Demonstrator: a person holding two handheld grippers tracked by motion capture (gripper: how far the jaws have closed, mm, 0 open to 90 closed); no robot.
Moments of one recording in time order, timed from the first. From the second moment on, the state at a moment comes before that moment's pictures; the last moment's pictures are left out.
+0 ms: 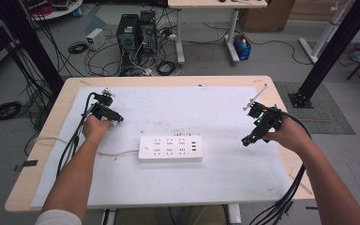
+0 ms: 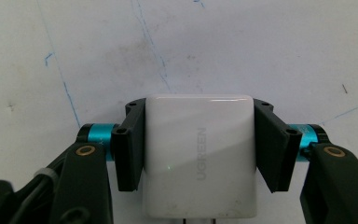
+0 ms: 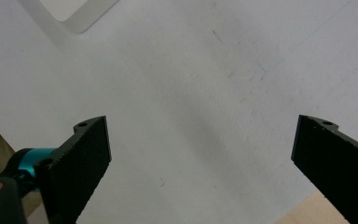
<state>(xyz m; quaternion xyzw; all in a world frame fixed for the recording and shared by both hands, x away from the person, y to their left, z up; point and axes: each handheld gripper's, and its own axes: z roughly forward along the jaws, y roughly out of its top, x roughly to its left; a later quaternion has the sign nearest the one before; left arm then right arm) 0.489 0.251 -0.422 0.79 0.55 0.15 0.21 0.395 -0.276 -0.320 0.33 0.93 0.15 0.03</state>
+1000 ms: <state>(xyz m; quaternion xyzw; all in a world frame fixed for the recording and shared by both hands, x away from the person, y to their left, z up) 0.424 0.242 -0.346 0.83 0.44 0.17 0.29 0.380 -0.265 -0.315 0.32 0.93 0.16 0.05</state>
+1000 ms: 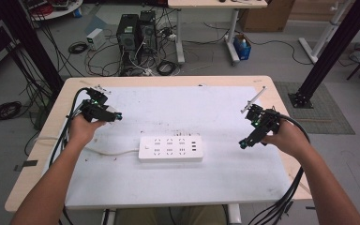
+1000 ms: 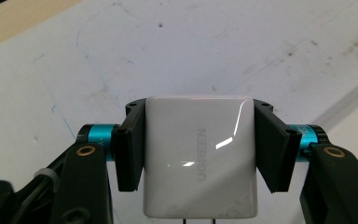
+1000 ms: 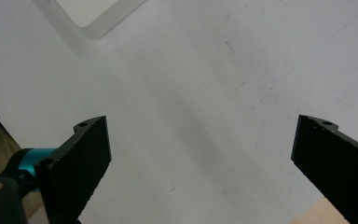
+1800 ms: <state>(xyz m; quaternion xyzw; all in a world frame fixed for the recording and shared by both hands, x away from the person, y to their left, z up) 0.363 0.229 -0.309 0.87 0.32 0.16 0.35 0.361 -0.266 -0.309 0.31 0.93 0.18 0.06</state>
